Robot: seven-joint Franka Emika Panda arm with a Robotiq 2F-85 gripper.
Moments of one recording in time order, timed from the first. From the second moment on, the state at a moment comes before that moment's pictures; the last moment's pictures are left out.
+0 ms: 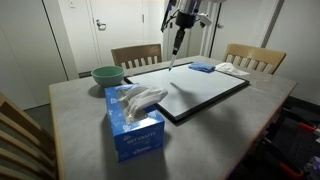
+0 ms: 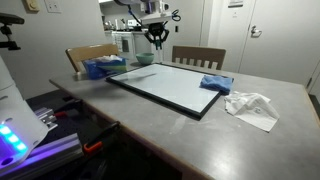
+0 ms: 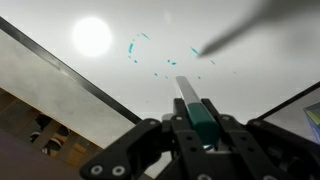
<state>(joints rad) -0.03 0.31 0.11 -2.08 -0.02 2.66 -0.64</state>
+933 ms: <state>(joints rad) -0.04 0.42 0.11 -2.06 -0.03 2.73 -0.59</state>
